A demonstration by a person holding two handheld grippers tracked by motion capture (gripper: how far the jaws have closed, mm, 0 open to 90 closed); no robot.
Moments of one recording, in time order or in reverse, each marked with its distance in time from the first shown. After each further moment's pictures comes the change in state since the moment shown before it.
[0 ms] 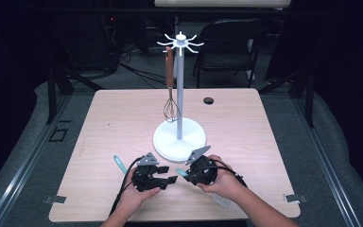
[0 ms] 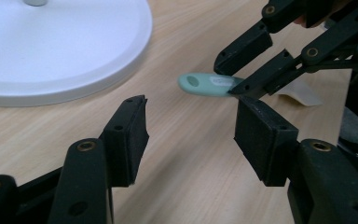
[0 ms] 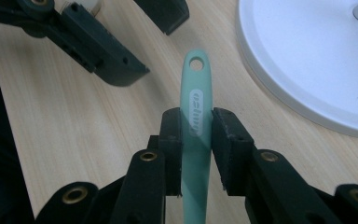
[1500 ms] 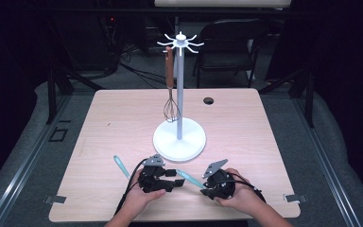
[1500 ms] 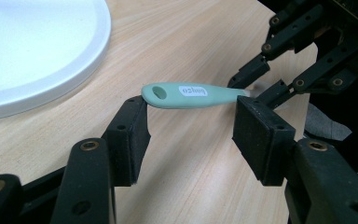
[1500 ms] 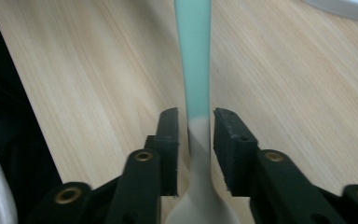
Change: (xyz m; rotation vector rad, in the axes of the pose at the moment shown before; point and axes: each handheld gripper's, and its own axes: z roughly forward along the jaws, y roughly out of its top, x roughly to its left) left arm -0.009 0.005 0.011 0.004 -0.096 -0.006; right arm 0.006 -0.059 -0.017 0.072 -0.016 0.048
